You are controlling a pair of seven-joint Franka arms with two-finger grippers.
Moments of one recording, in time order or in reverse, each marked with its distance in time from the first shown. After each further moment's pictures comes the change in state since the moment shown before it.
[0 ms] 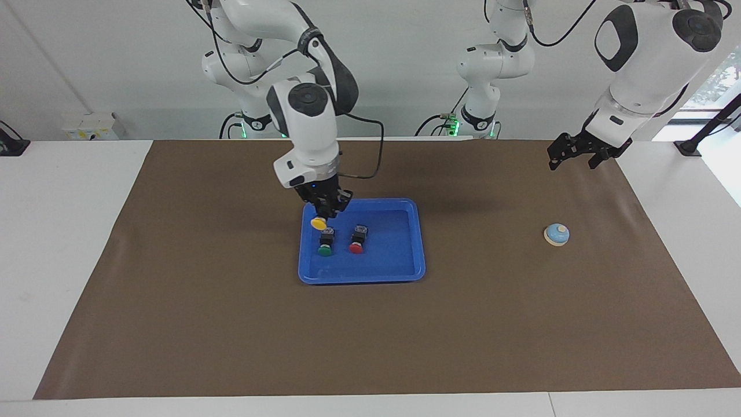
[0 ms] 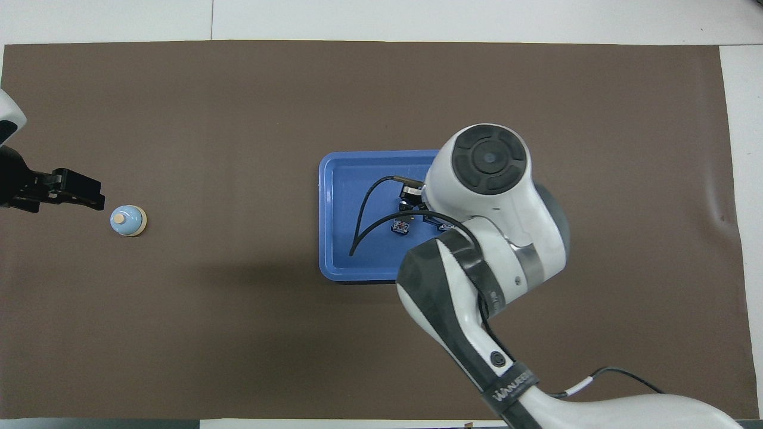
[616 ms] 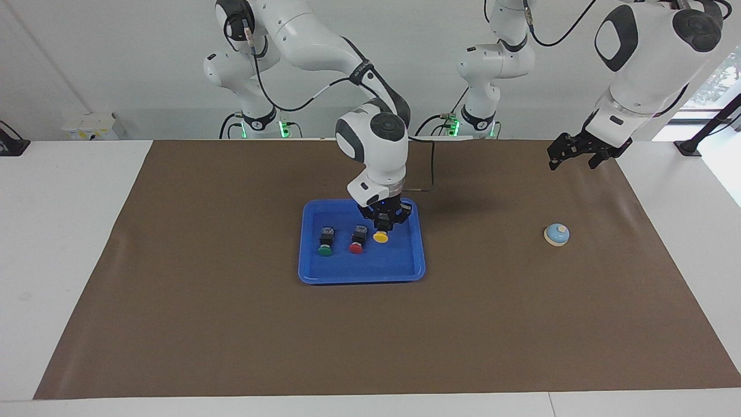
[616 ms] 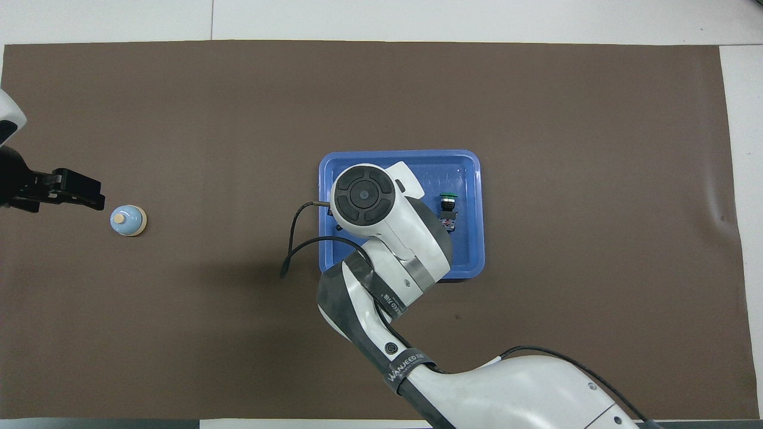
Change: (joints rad) left arm 0.000 0.000 0.000 0.000 0.000 0.000 0.000; right arm 0.137 0.226 -0.003 0.102 -0.001 0.173 0.018
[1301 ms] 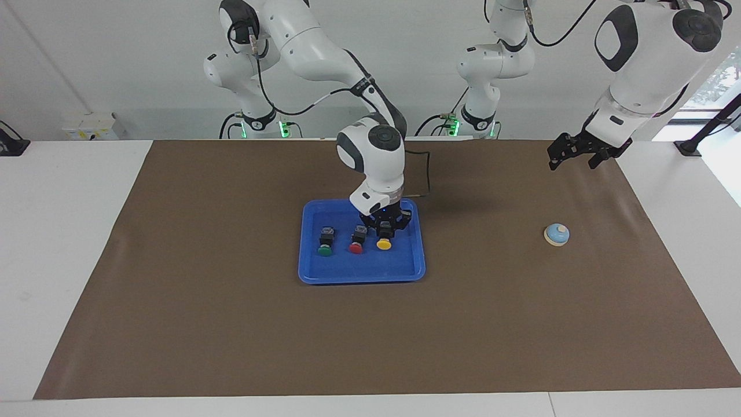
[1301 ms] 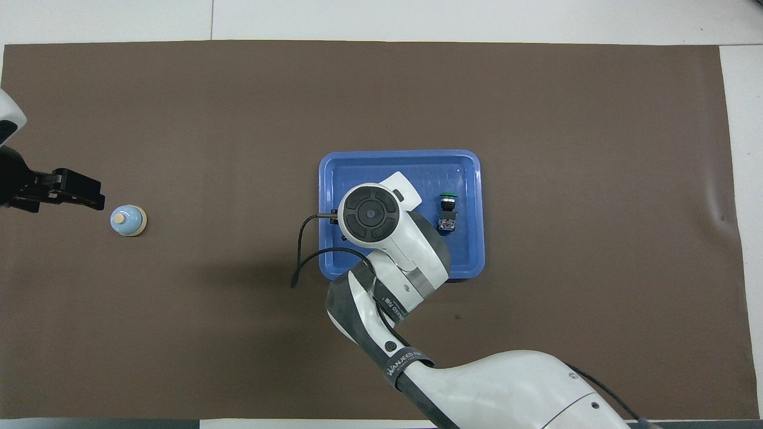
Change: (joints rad) left arm 0.000 0.000 0.000 0.000 0.000 0.000 0.000; right arm 0.005 0.014 -0.002 -0.091 -0.001 0.142 -0.066
